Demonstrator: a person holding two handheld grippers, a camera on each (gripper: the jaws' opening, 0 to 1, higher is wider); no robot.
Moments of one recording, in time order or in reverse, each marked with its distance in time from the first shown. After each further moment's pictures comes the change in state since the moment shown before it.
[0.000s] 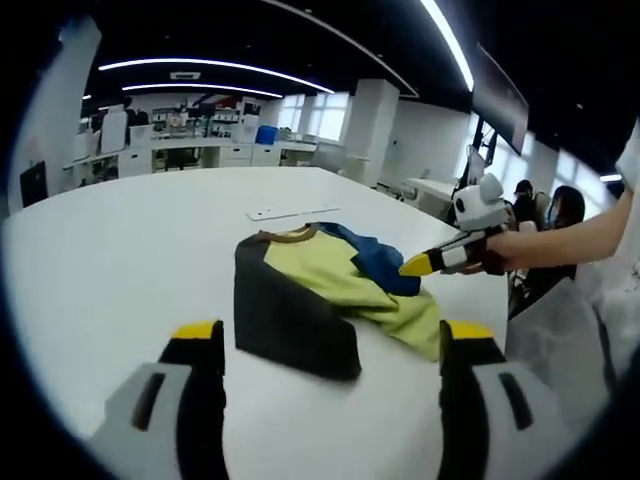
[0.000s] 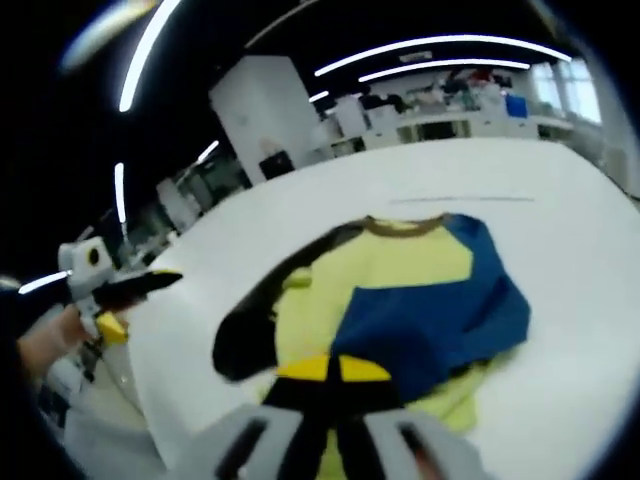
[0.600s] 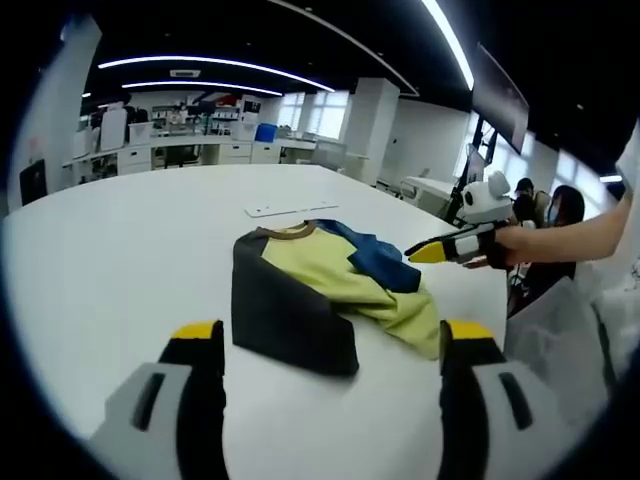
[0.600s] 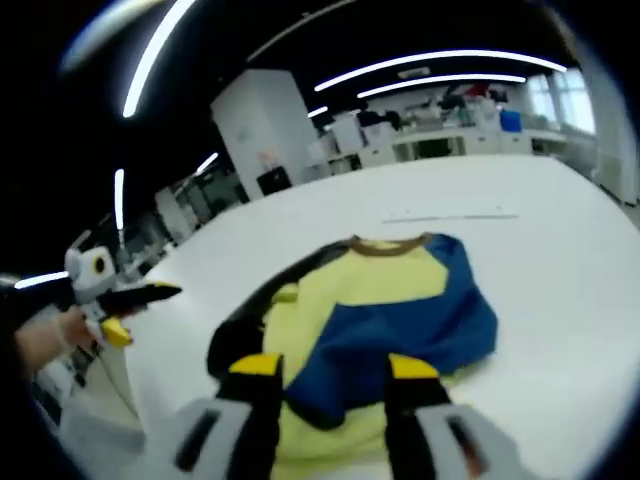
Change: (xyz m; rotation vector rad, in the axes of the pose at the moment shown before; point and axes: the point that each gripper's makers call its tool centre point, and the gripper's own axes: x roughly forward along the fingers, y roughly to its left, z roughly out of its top) left arm 0.000 -0.002 -0.003 -0.003 0.008 -0.001; right arm -0.027 -0.029 0.014 0.011 -0.099 -0.037
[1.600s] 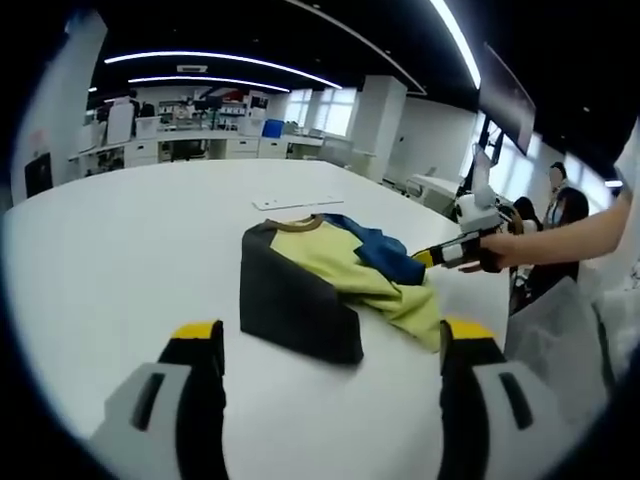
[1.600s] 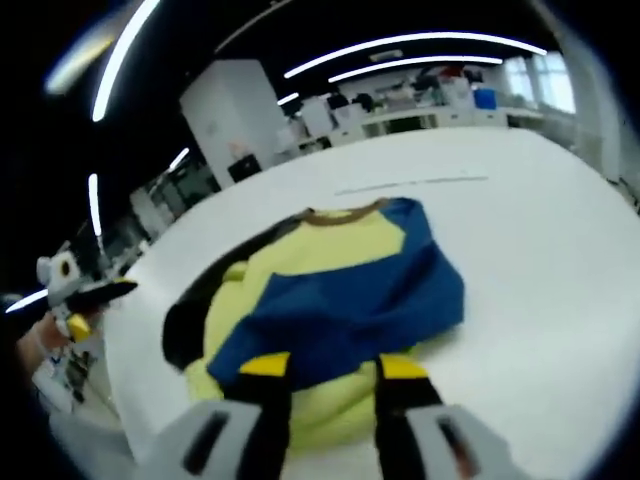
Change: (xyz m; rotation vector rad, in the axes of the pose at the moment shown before) left arm -0.012 0.007 -0.009 -0.022 0.015 0.030; right arm 0.017 -0.039 -0.032 0.058 0.095 -0.076
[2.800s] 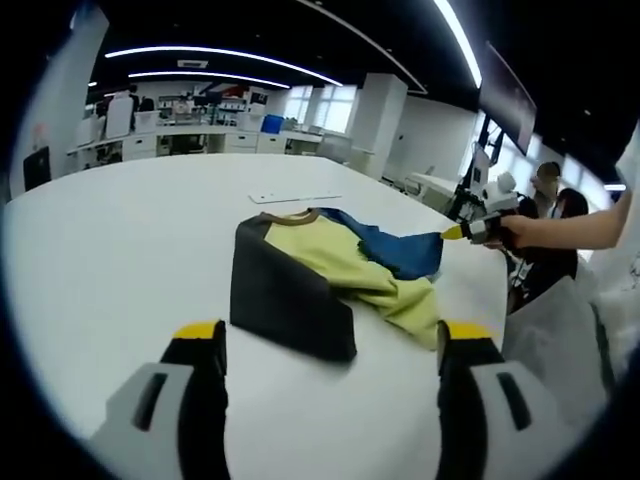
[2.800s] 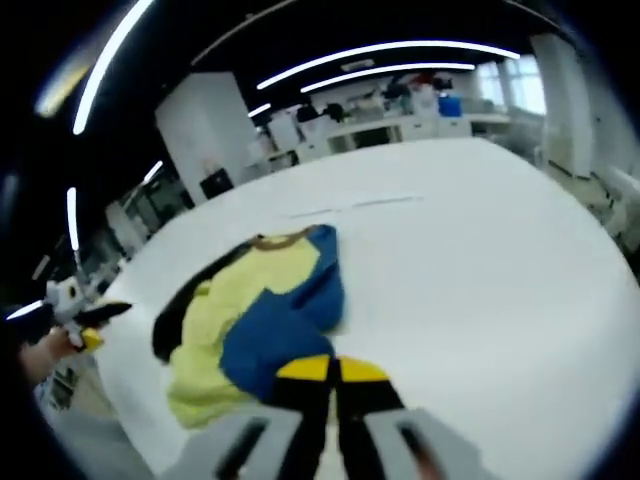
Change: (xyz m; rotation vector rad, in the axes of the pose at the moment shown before) left arm 0.009 -0.007 -0.009 -0.017 0.012 -0.019; right arm -0.102 -0.090 0.017 0.039 -0.046 -0.146
